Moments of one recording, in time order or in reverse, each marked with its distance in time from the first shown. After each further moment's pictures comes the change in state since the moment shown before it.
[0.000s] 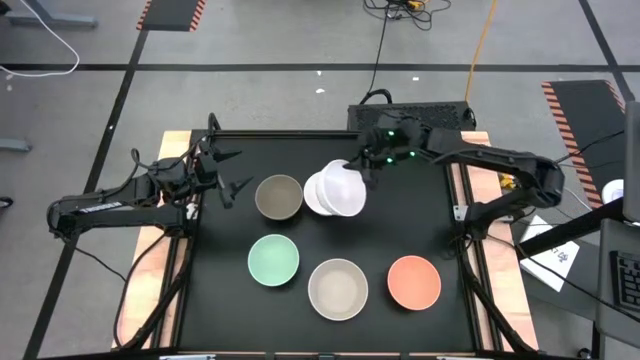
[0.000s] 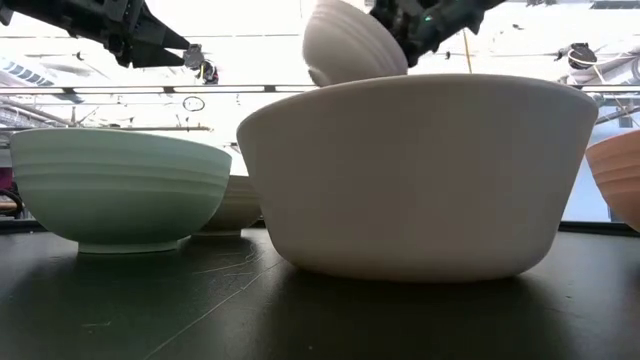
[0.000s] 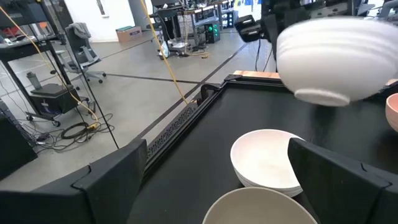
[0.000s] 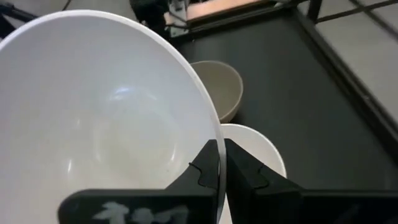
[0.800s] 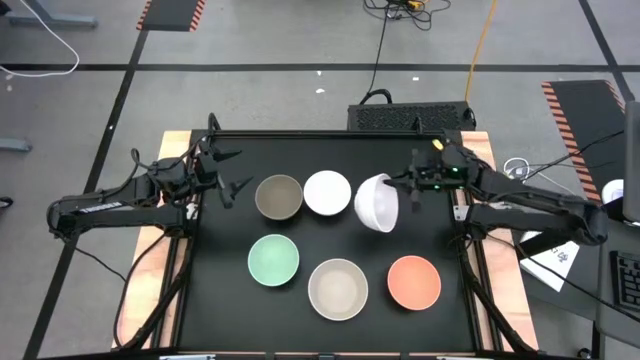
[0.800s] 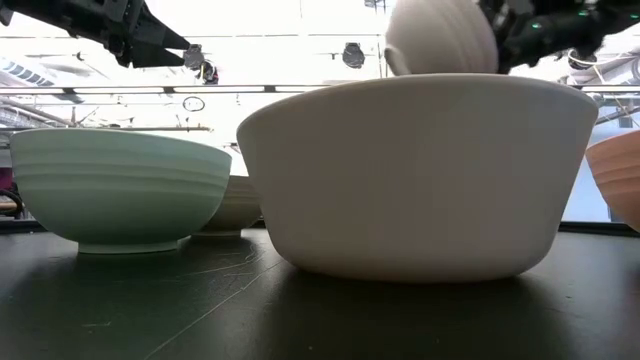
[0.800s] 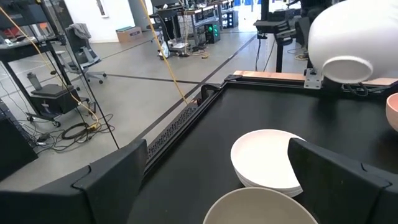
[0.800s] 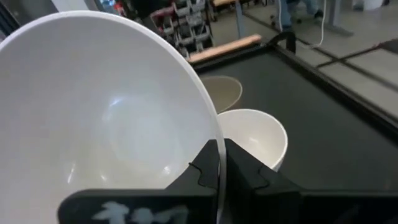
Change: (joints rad) left arm 0.000 0.000 0.000 0.001 -0.001 0.003; right arm -0.007 -0.645 -0.643 0.322 0.043 0.181
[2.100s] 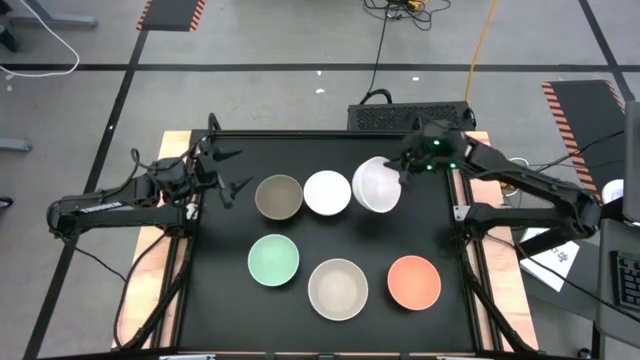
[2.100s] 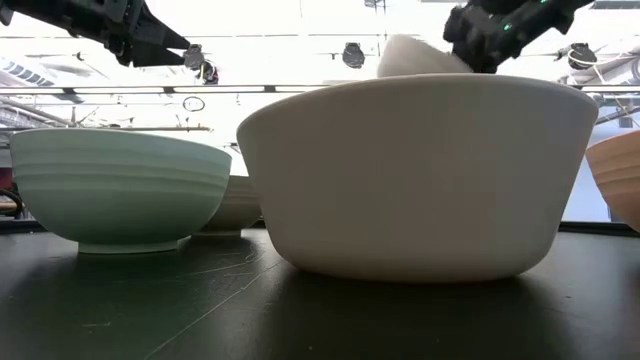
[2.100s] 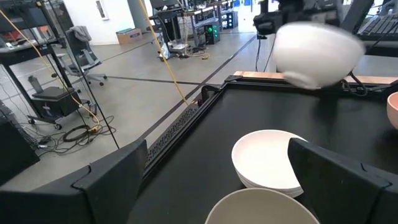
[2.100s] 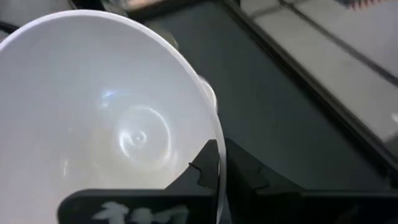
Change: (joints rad) left arm 0.000 0.000 0.000 0.004 0.000 0.013; right arm -0.141 0.171 0.279 -0.395 0.053 -0.177
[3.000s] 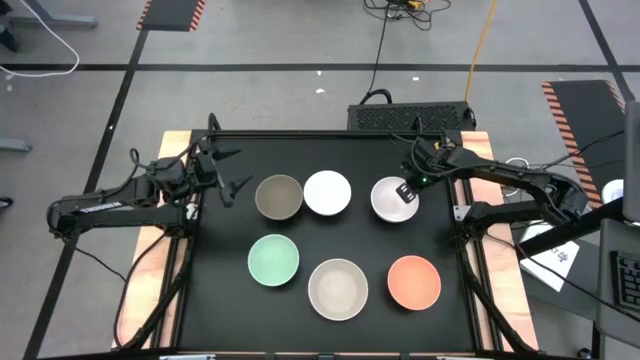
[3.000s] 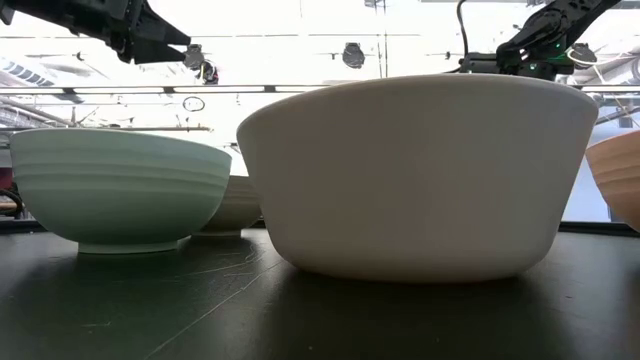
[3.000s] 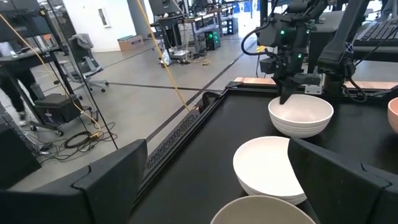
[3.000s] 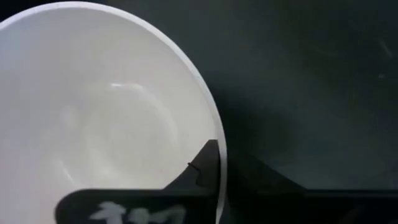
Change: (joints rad) left arm 0.000 0.000 0.000 0.027 0.000 0.018; right arm -0.082 0.229 -0.154 -0.283 0.236 0.194
